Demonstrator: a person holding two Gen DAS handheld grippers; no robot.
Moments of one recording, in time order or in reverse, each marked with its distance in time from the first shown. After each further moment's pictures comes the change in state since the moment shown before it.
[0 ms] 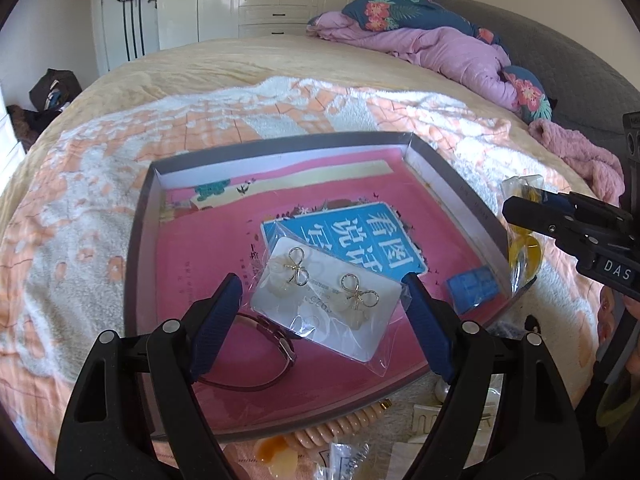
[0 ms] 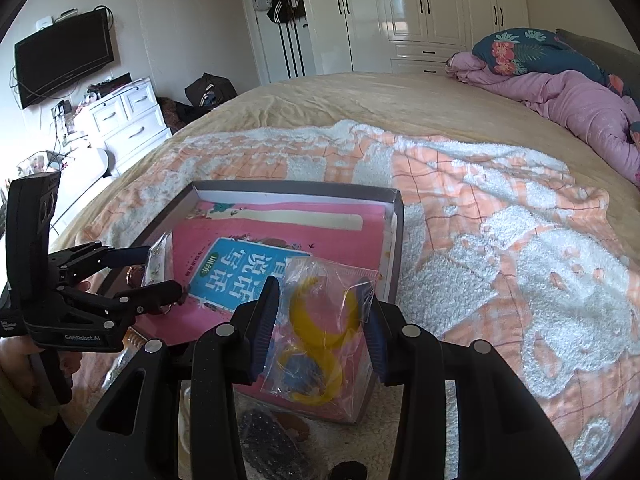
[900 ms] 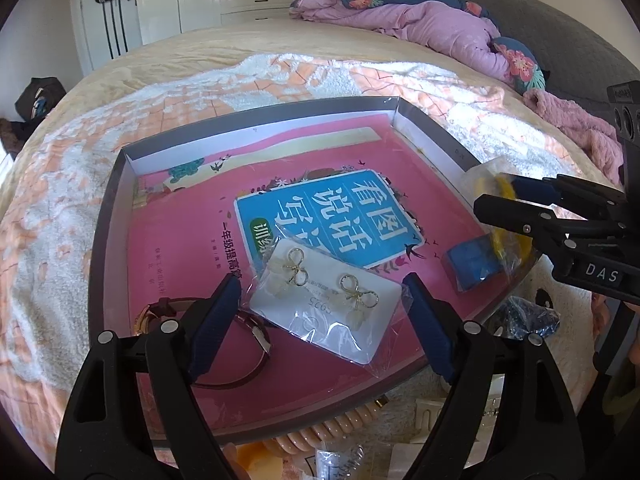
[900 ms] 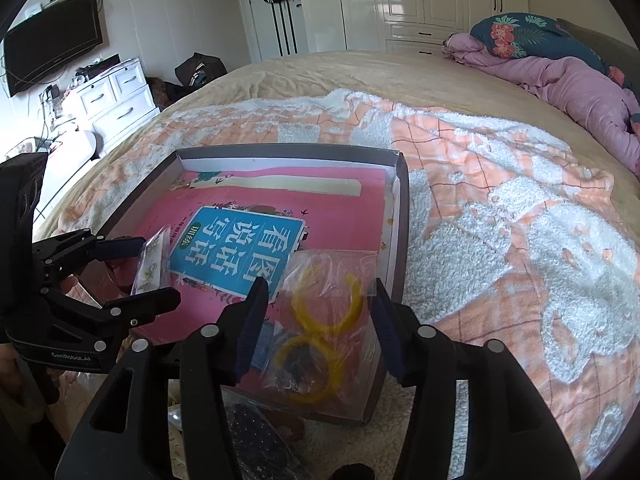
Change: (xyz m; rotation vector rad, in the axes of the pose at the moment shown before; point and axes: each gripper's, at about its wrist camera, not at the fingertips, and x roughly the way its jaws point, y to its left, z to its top) left arm 0.020 -0.011 -0.008 0.064 0.063 -0.012; right arm 0.028 0.002 -0.015 0.001 0.073 -0.032
